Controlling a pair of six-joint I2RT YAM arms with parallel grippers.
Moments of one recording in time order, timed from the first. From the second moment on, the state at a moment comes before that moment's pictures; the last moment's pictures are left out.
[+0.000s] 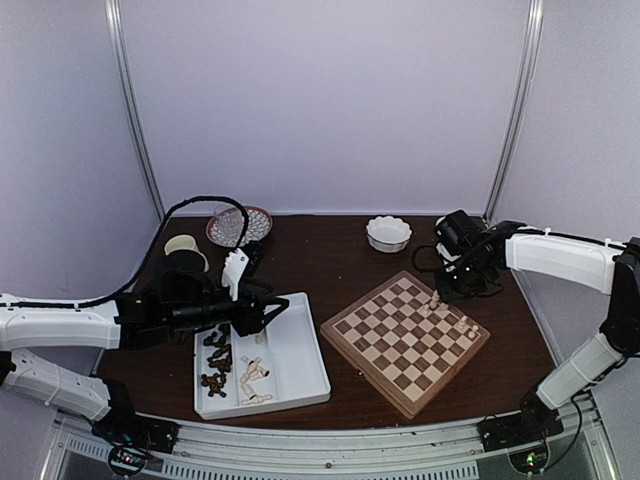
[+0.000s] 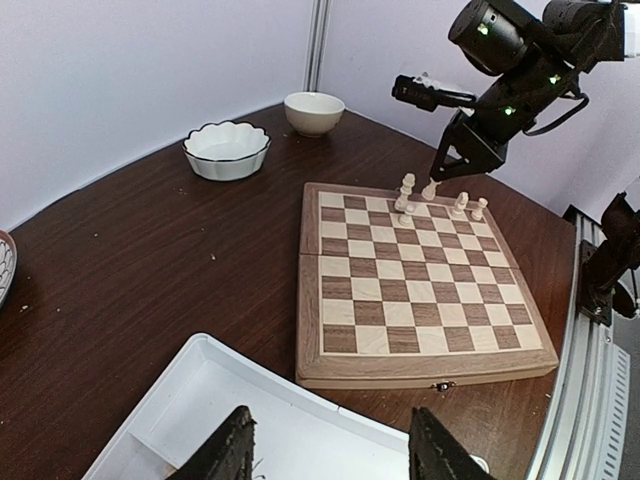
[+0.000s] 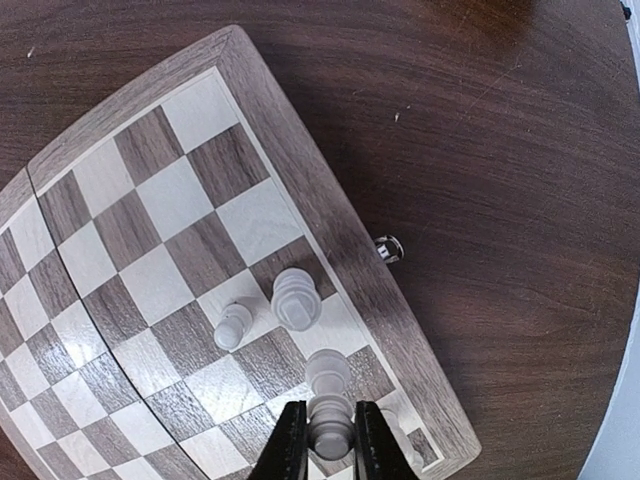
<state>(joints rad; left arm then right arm) -0.93 1.14 0.61 0.21 0.06 -0.14 0.51 1.48 1.06 -0.78 0.22 0.32</state>
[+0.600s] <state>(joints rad) -0.93 1.14 0.61 0.21 0.06 -0.14 0.50 1.57 1.06 -0.75 0.22 0.32</state>
